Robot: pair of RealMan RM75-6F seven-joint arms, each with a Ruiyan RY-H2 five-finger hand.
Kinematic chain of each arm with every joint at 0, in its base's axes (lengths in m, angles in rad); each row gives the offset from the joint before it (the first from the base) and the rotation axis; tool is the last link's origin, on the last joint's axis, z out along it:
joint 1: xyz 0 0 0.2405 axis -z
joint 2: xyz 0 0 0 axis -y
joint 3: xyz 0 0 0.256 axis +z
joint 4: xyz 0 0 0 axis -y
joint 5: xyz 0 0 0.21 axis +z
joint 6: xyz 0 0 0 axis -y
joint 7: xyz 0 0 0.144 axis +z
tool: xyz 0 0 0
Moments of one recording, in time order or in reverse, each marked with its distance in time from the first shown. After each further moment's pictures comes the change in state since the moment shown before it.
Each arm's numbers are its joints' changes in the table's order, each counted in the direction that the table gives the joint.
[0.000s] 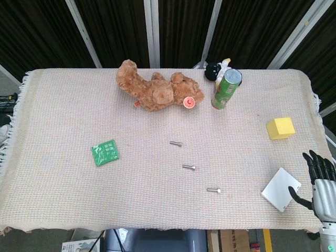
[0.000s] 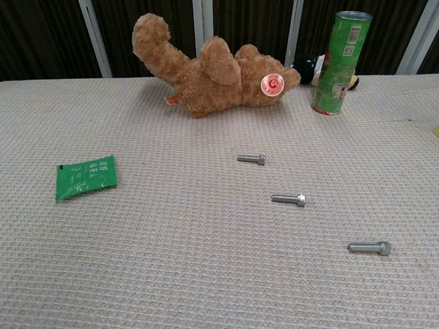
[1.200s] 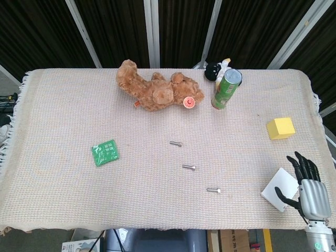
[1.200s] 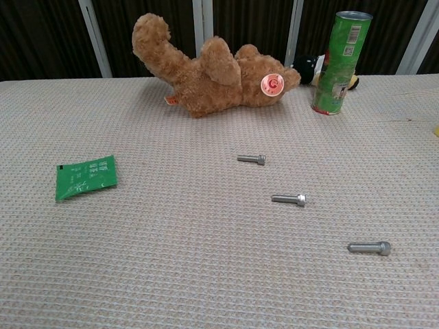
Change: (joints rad) left arm -0.006 -0.008 0.004 0.027 -0.029 0.008 0.011; right arm -0.012 0.080 -0.006 0.008 -0.007 0.035 0.033
